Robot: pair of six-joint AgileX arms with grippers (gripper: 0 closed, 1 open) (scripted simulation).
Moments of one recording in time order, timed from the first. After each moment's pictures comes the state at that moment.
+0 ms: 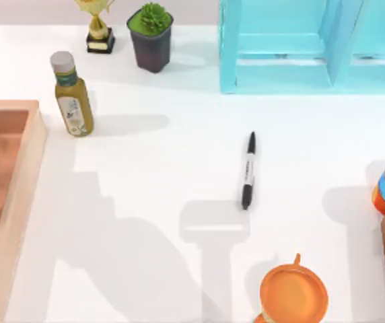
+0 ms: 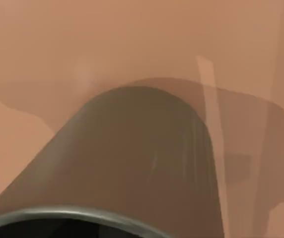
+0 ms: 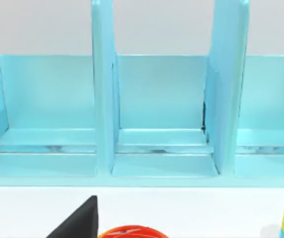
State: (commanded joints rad) left arm 0.21 1.85 1.18 -0.90 0.00 0.23; right arm 0.00 0.00 0.00 0.00 0.00 0.00
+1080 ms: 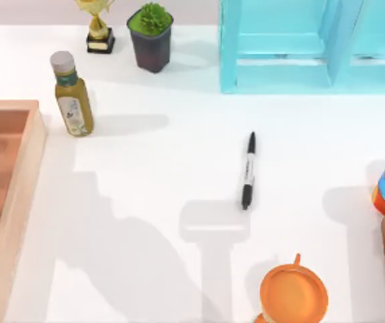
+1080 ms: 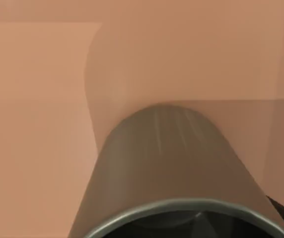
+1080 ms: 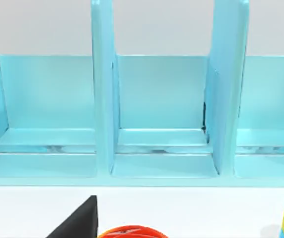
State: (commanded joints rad) left arm 0.21 1.85 1.18 -0.90 0.00 0.23; right arm 0.00 0.00 0.00 0.00 0.00 0.00
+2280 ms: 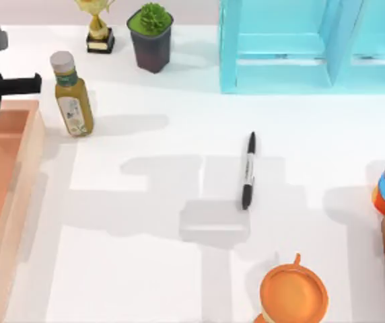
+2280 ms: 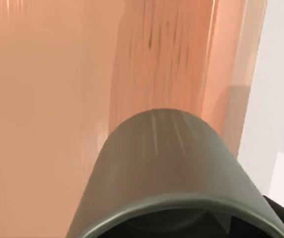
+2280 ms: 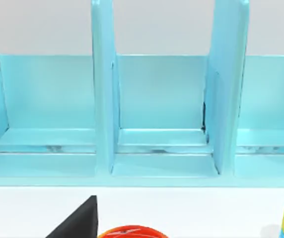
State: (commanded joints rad) left arm -0.07 1.81 1.58 -1.28 -0.01 -0.12; right arm 0.00 0.00 0.00 0.00 0.00 0.00
